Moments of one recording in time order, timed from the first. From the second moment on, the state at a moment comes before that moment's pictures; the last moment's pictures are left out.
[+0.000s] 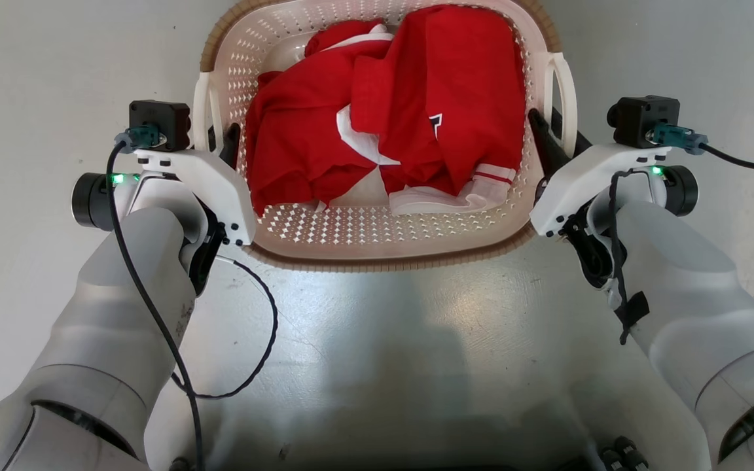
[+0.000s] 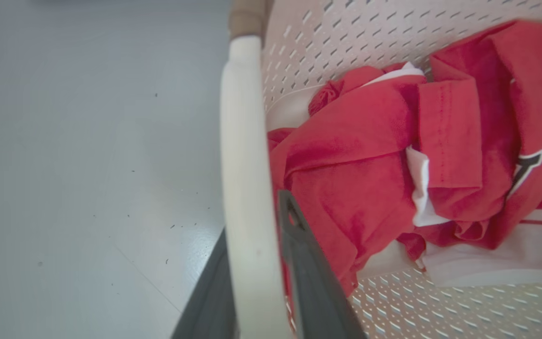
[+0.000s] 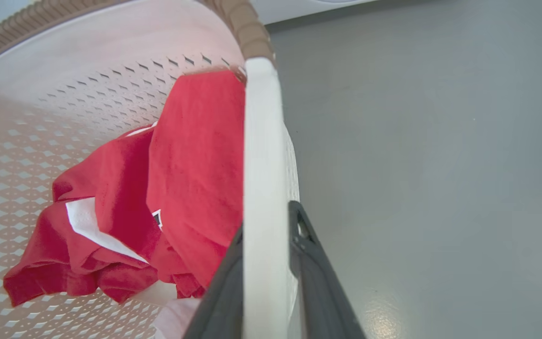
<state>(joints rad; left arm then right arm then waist) -1.07 0.12 -0.77 1.28 -0.81 -0.10 -0.26 -1.04 -0.12 0.80 1.16 0.95 0.12 -0.25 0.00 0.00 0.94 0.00</state>
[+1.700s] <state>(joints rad) -0.59 0.12 -0.36 0.89 -0.56 -0.10 -0.26 -0.66 -0.16 0.52 0.89 0.73 0.12 -0.25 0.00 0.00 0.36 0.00</state>
